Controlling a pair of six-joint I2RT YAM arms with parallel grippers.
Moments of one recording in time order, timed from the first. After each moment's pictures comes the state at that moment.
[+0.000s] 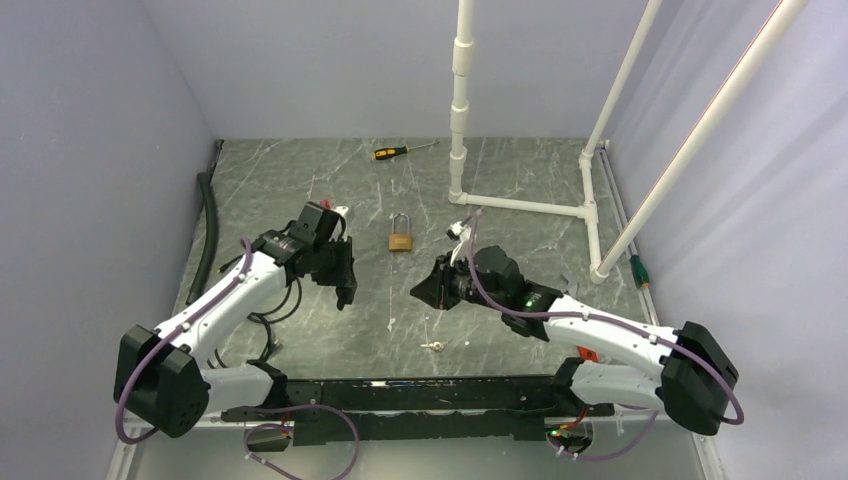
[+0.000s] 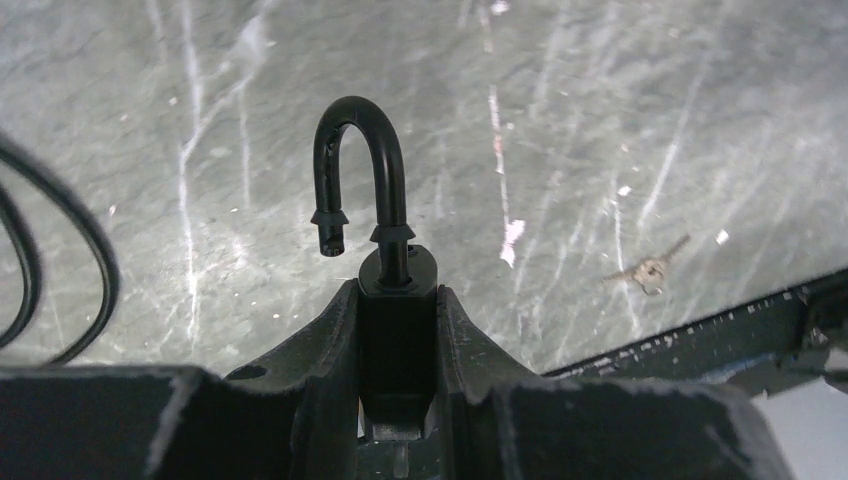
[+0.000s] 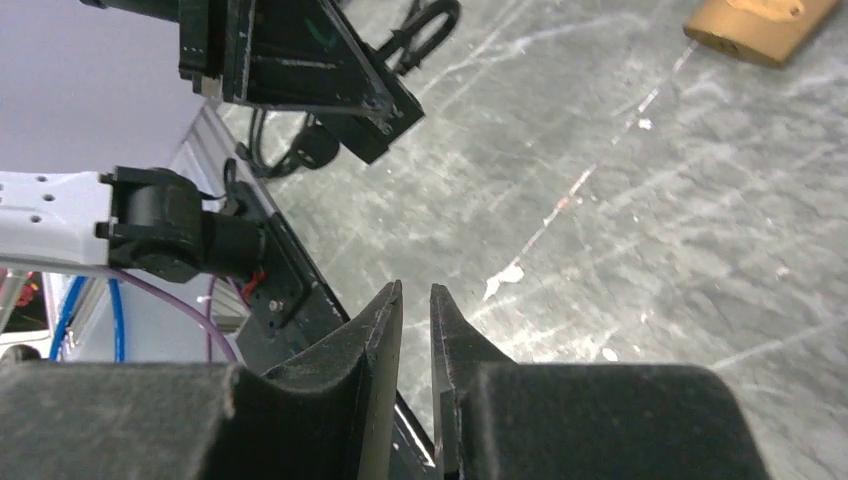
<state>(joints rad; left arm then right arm) -0.48 1.22 0.96 -0.74 0.13 -0.37 0.90 1.12 0.60 0.20 -0.18 0.61</state>
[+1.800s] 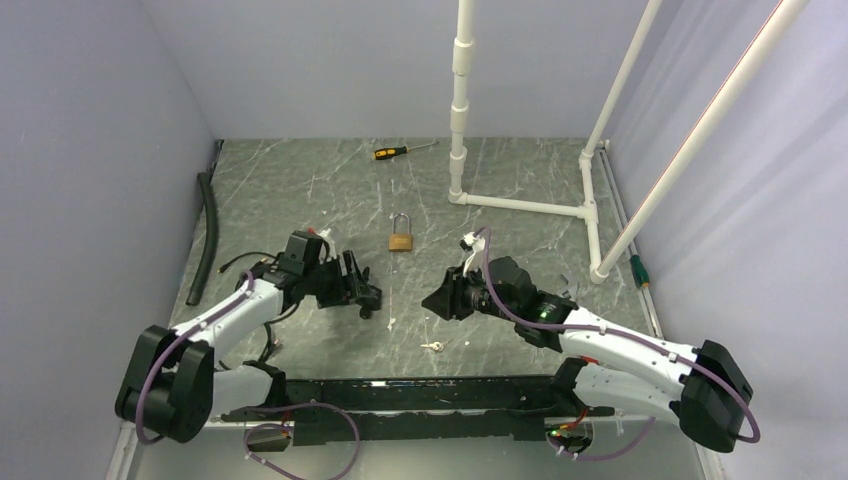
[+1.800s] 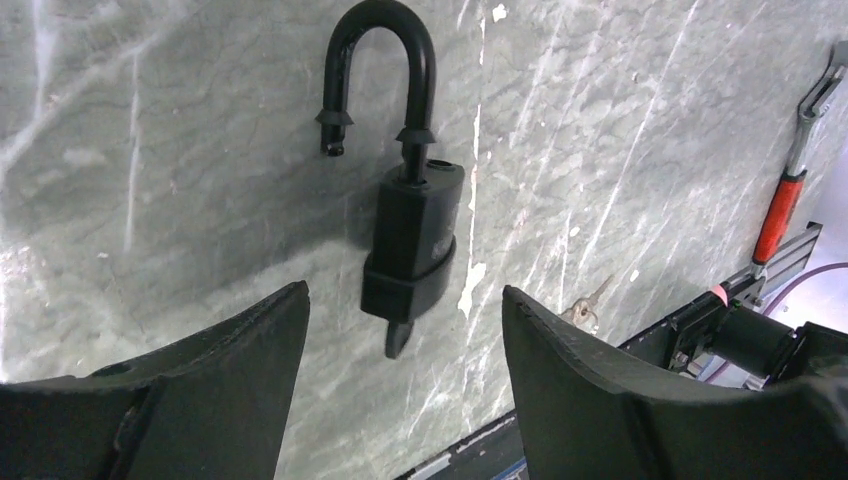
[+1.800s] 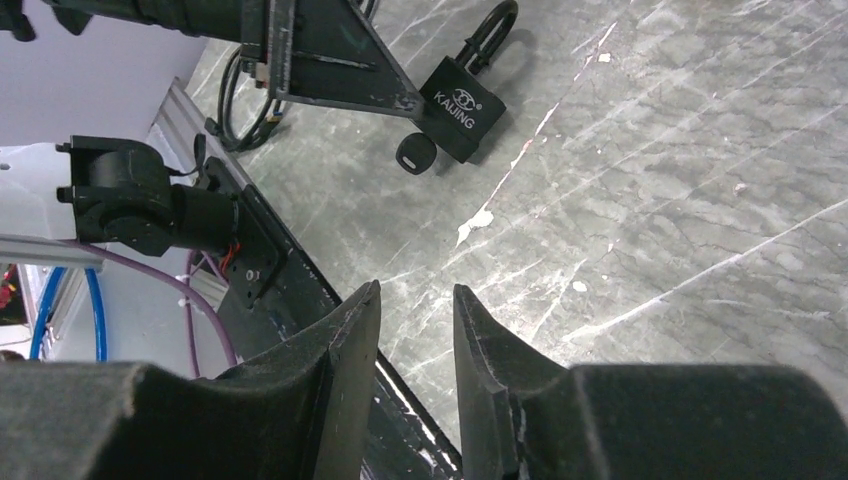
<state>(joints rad) -0.35 1.21 0.56 -0.25 0.35 -0.61 0.90 0.98 0.52 0.06 -0.14 0.61</state>
